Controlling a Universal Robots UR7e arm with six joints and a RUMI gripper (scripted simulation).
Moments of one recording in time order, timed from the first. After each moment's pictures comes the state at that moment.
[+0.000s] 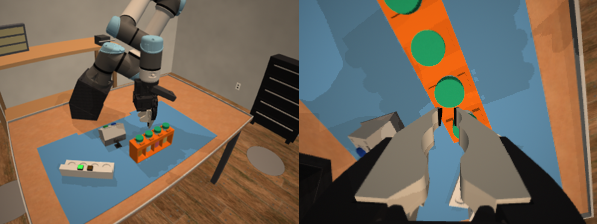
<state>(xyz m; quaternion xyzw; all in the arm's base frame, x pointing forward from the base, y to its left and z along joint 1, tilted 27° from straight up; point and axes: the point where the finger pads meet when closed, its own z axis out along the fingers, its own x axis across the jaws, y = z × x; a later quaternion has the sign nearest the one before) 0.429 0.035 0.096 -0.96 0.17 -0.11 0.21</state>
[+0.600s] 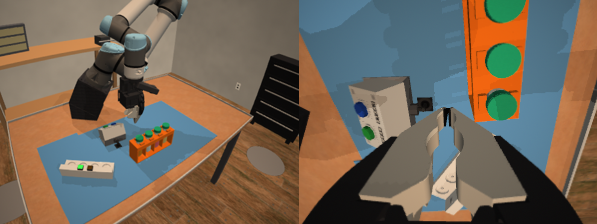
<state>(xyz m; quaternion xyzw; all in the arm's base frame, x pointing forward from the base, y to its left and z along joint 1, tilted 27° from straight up) 0.376 0.009 0.068 -0.97 0.03 -0.14 0.19</state>
